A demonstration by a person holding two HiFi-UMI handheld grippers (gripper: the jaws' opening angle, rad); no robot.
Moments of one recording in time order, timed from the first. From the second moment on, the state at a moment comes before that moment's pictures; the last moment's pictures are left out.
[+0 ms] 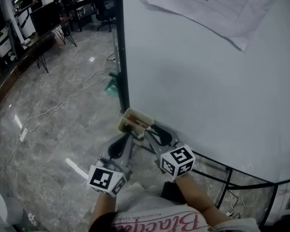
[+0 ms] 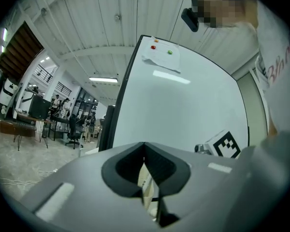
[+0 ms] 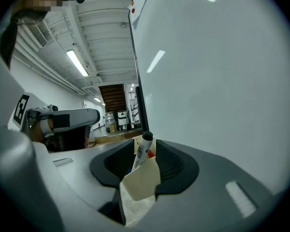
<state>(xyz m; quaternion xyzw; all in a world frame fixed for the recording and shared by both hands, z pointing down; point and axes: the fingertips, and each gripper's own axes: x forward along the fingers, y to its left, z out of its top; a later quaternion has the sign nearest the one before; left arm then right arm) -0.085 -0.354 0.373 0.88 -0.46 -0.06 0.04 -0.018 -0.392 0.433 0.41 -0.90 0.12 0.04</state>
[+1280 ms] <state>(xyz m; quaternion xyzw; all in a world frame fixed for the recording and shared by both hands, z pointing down) -0.091 -0.345 0.340 0.88 -0.47 -0.10 0.03 -0.010 -0.343 0.308 0.35 -0.93 0.02 -0.09</state>
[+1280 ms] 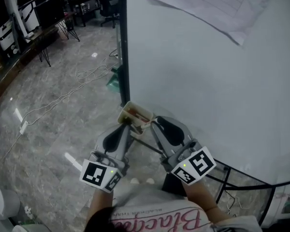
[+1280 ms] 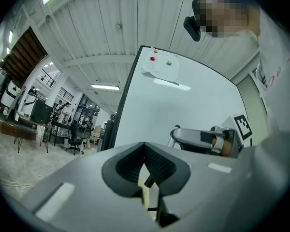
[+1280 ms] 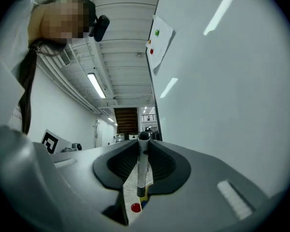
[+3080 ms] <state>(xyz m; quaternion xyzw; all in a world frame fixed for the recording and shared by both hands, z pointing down) -0.111 -0.347 0.339 0.87 -0.48 -0.11 0.03 -0.010 -0.400 0.424 0.40 -0.91 0.11 0.03</state>
